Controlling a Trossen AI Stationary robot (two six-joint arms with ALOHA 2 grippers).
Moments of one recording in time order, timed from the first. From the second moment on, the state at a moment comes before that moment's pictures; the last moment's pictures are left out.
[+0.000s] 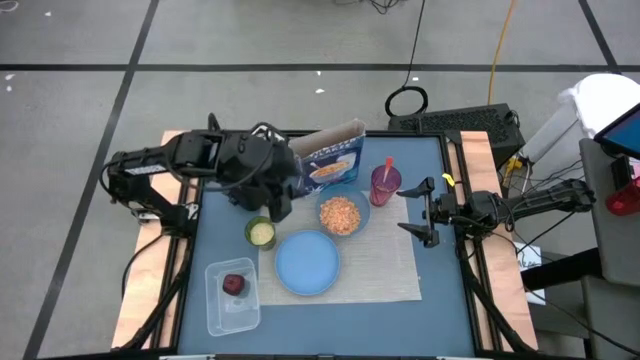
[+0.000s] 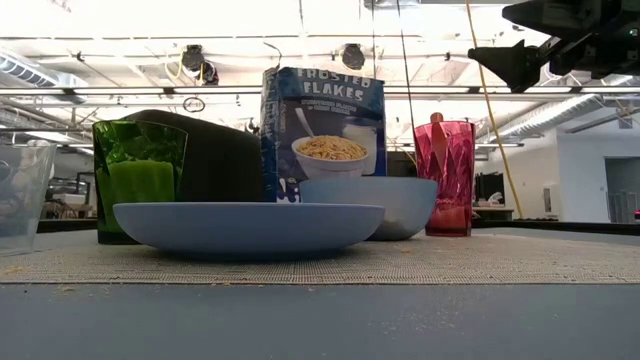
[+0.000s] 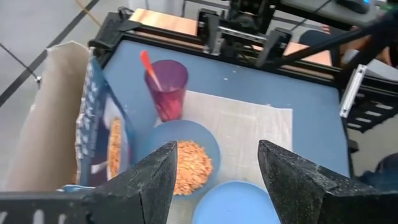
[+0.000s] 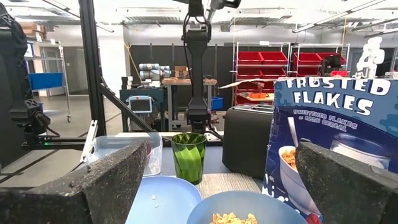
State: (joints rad) left arm -0.07 1.56 1.98 -1.07 -0.16 -0.26; right arm 0.18 0.38 0.07 0.46 0.21 -0.01
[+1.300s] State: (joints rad) left arm 0.15 1.56 1.98 -1.54 -0.43 -0.46; right arm 0.18 0.38 0.07 0.46 0.21 -0.01
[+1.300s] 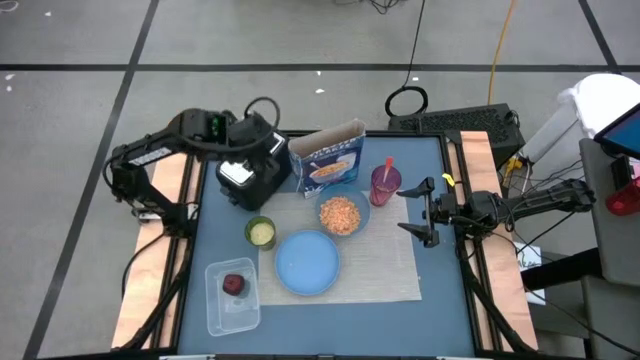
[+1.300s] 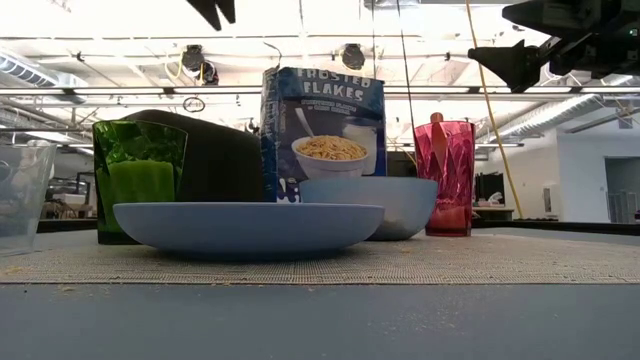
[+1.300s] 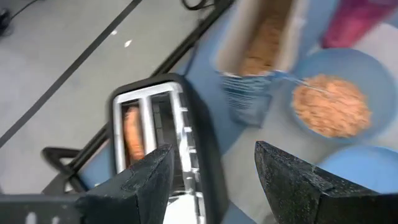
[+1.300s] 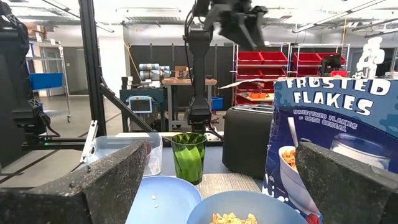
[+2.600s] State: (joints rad) left arm 0.61 1.56 1.50 -1.20 -0.31 -0.34; right arm 0.18 0.38 0.07 0.46 0.21 -0.01
